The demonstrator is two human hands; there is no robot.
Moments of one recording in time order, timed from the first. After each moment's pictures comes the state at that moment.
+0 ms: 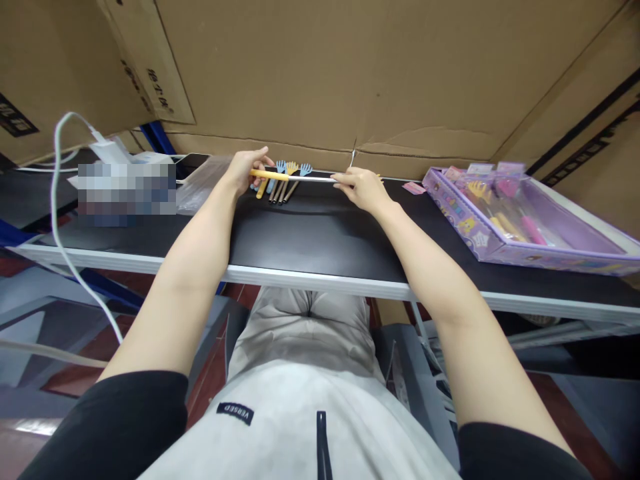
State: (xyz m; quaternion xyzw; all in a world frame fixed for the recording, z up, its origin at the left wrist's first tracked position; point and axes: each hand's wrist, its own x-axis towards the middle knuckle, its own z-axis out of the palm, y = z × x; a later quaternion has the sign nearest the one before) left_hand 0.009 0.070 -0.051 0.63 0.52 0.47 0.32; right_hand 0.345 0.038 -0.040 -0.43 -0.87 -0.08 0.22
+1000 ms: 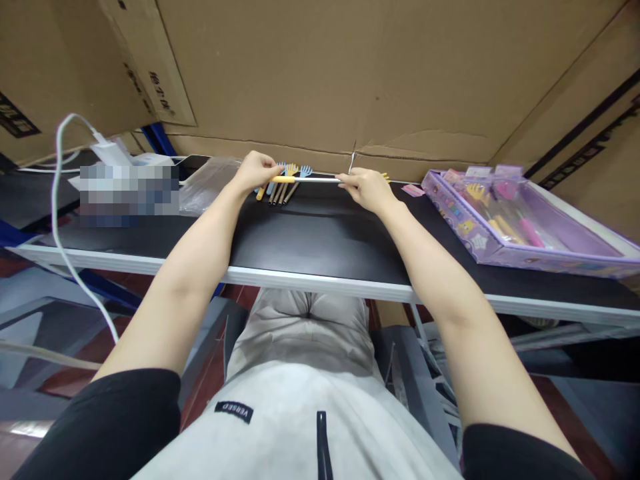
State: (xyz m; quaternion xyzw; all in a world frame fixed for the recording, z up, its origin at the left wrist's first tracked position) left_hand 0.026 0.067 -0.049 0.70 0.57 0.40 0.17; right_hand 0.357 0.042 -0.034 -0.41 -0.88 -0.13 0.20
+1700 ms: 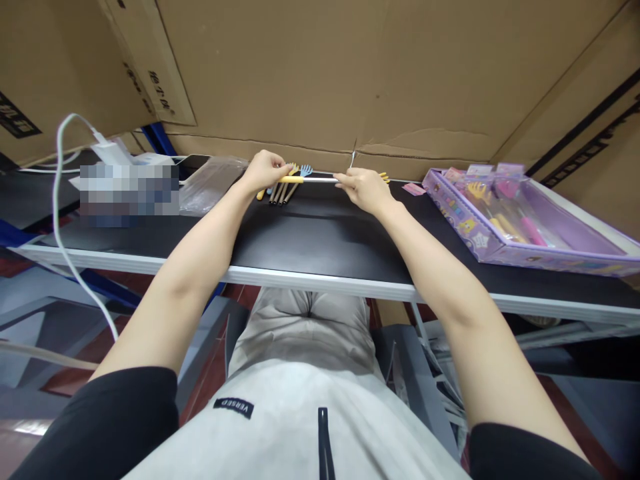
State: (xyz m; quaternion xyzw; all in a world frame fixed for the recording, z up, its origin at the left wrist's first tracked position) left_hand 0.054 0.047 -0.032 0.72 0.57 0.37 0.14; right_hand 0.349 0.035 -0.035 -0.40 -0.88 -0.15 0.20
